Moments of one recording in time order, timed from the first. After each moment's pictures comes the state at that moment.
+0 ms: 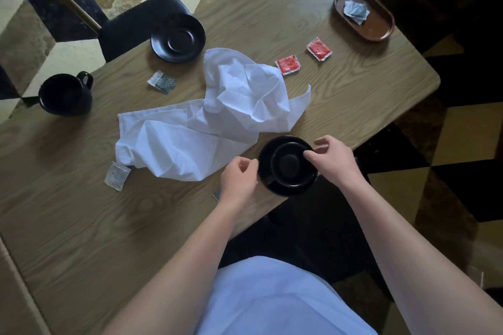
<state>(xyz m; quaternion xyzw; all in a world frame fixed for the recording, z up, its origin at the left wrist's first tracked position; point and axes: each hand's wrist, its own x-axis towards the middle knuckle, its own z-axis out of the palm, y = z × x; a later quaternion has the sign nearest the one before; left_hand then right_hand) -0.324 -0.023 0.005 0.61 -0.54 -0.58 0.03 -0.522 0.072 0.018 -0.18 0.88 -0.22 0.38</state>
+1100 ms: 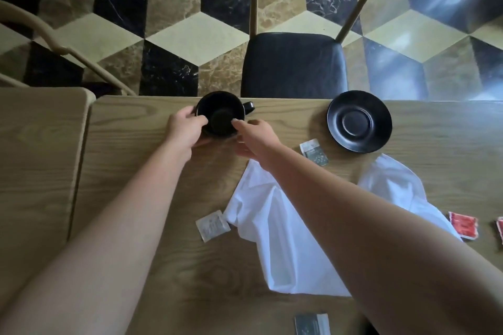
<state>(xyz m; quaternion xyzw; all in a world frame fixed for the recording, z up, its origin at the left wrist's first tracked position) -0.079 -0.410 -0.055 0.75 -0.25 -0.53 0.31 -0.235 -0.386 -0.040 -0.23 0.68 -0.22 0.66</state>
